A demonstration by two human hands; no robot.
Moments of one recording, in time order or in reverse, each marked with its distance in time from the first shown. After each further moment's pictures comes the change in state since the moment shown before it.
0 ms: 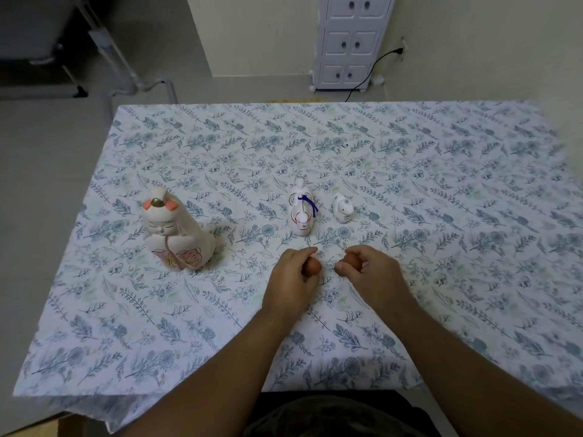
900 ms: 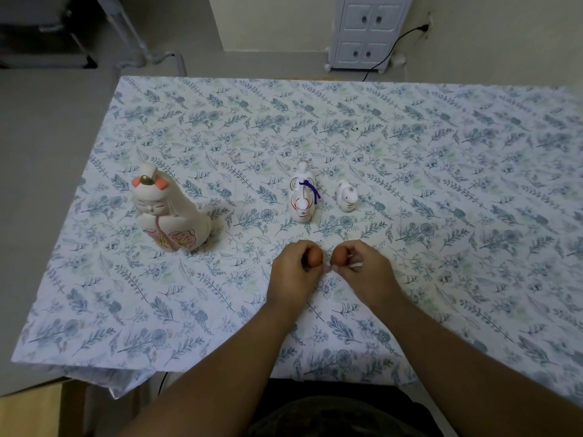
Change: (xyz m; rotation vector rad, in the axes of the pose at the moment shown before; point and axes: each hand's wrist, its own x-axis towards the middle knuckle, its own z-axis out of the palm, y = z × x) left_hand -0.006 0.012 0.019 -0.151 0.107 -0.129; right_hand 0.008 0.022 0.011 0.152 -0.174 -0.047
